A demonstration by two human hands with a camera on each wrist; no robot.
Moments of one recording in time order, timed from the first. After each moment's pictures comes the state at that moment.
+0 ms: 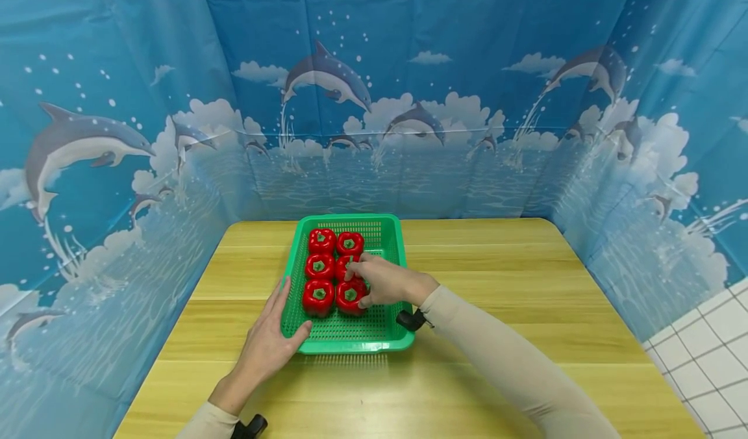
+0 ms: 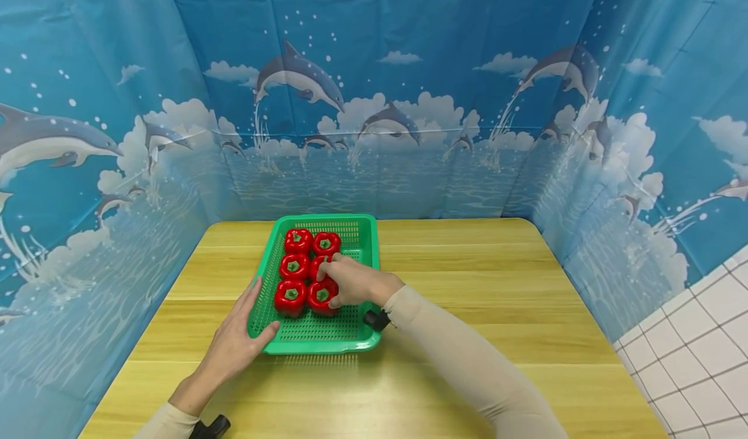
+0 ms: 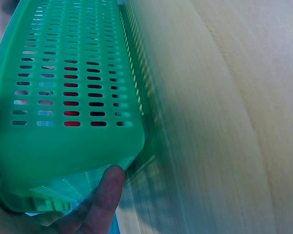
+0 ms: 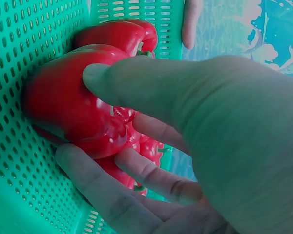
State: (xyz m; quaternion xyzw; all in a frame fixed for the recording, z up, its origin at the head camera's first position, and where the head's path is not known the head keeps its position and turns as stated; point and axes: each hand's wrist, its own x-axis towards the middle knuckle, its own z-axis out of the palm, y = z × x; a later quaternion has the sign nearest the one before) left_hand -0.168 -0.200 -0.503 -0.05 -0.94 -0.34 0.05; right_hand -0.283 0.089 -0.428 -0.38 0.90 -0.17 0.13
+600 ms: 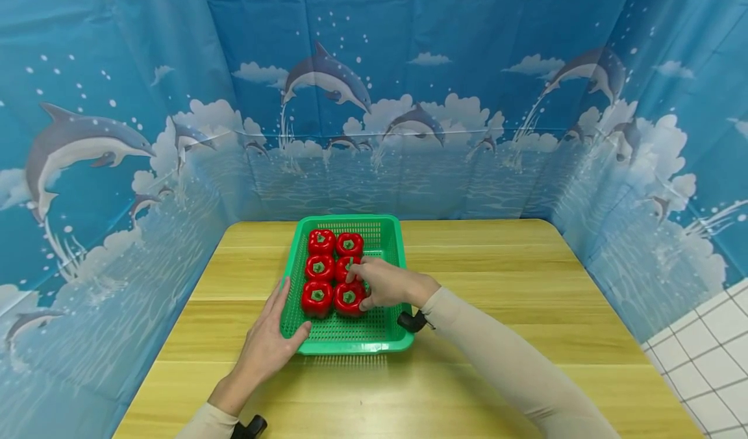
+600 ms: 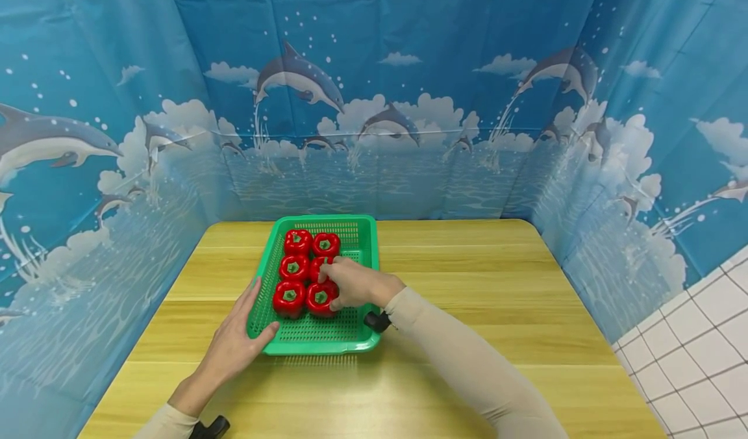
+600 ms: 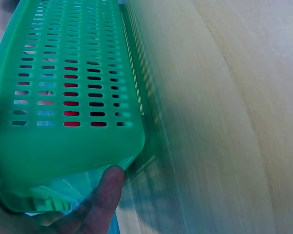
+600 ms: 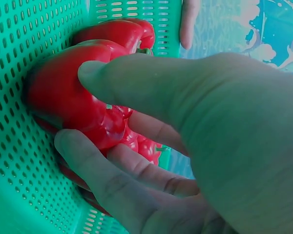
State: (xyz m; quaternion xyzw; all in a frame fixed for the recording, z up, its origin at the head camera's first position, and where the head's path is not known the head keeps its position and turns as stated) left_hand -0.167 -0.200 -0.503 -0.05 -0.94 -0.35 0.06; right_hand -0.282 0.091 -0.429 -0.38 0.90 -0.18 0.14
